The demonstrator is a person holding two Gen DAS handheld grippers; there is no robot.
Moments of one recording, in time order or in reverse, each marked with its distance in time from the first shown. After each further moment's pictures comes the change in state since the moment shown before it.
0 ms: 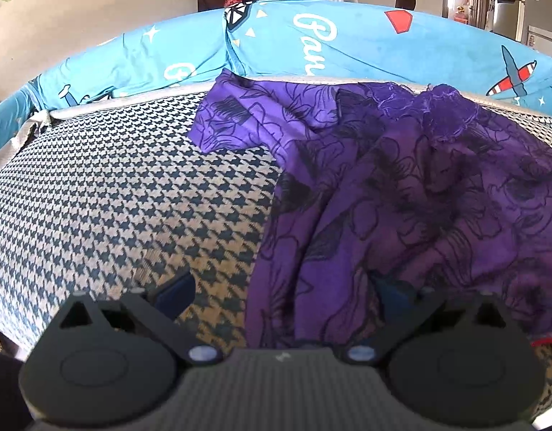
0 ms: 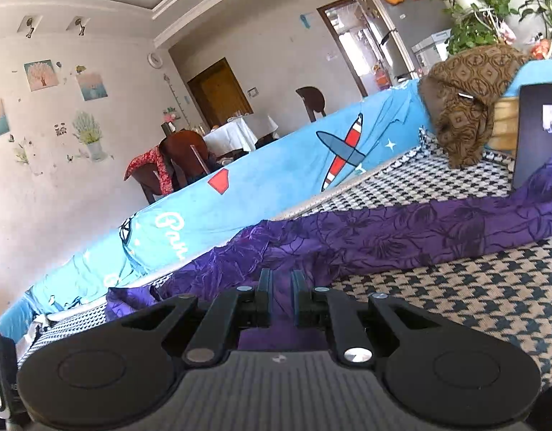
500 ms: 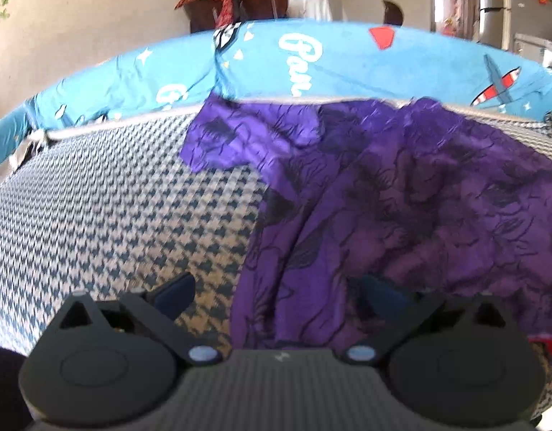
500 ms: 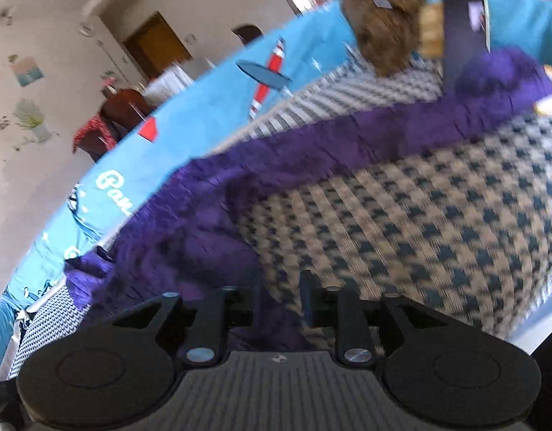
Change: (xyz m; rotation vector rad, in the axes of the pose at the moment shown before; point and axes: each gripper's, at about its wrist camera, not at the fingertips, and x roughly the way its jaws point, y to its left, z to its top) left arm -0.012 -0.014 -0.005 0.037 -0.099 -0.023; right arm 0.010 -0.066 -0.024 0.204 0.254 -0.143
